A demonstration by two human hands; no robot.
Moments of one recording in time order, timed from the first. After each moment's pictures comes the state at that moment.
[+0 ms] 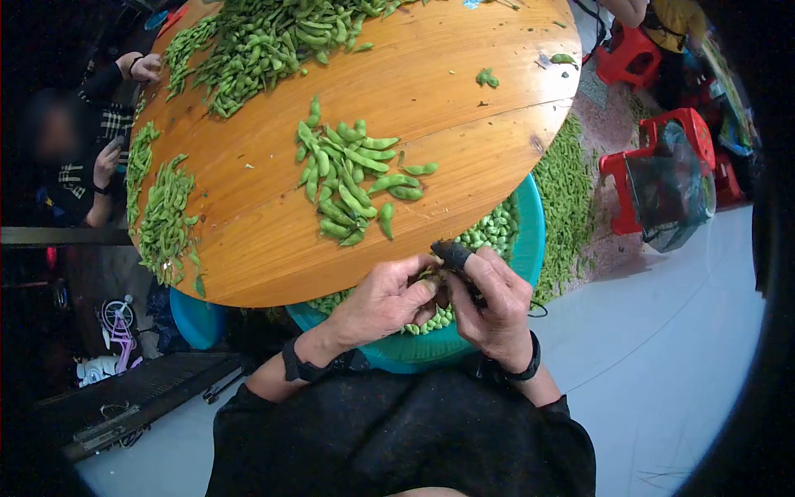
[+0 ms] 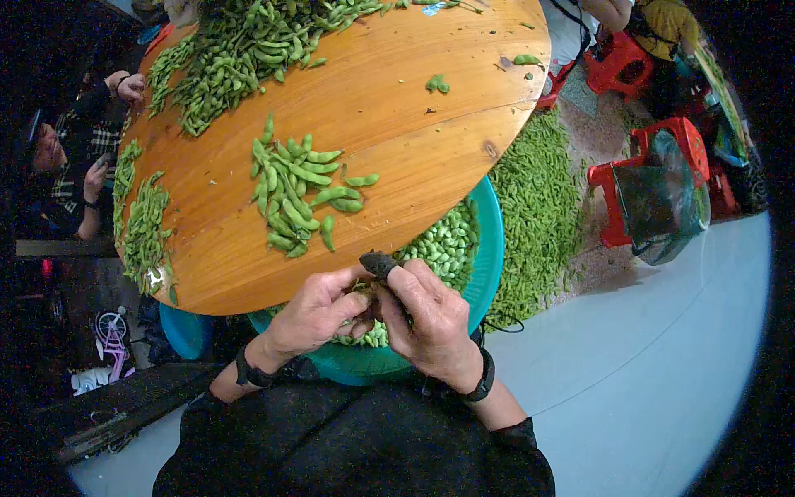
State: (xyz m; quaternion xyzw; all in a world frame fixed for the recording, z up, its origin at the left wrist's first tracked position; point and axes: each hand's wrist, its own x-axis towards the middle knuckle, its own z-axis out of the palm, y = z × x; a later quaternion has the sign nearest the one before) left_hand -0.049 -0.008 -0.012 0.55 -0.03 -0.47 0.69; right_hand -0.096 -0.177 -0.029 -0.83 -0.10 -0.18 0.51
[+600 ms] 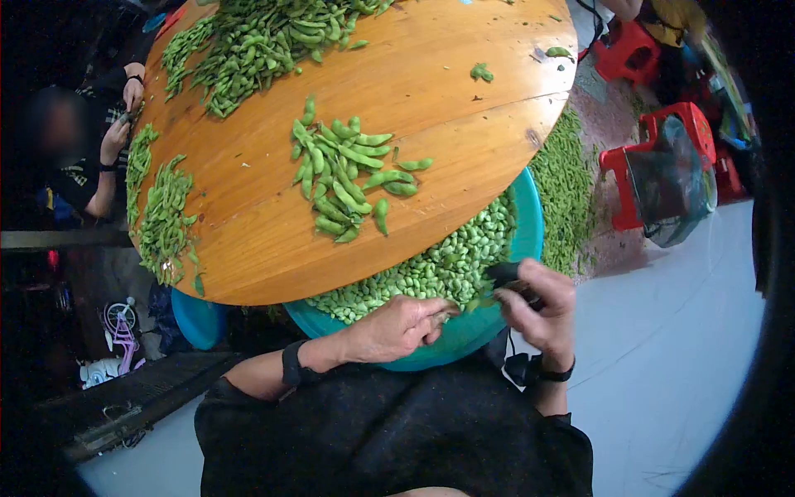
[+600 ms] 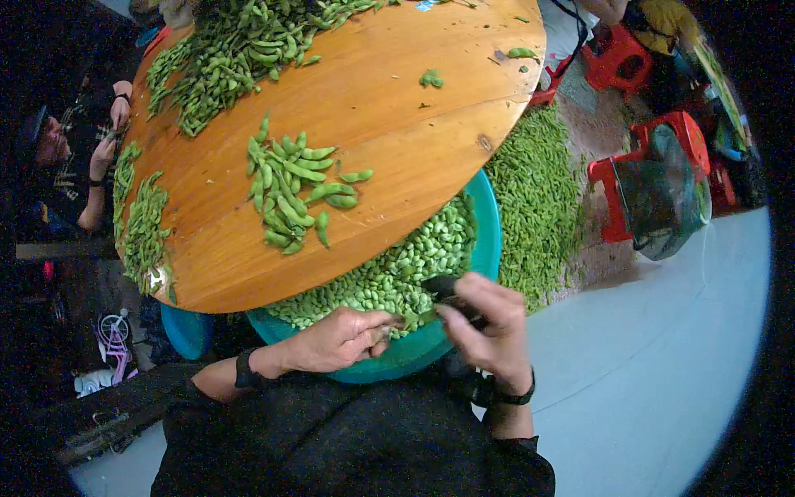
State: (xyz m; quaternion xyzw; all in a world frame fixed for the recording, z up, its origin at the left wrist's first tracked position) left_hand -0.073 -0.004 -0.044 0.68 -0.27 -0.48 0.48; right_hand -0.127 -0.239 -0.027 -0.81 -0.01 -0.05 0.58
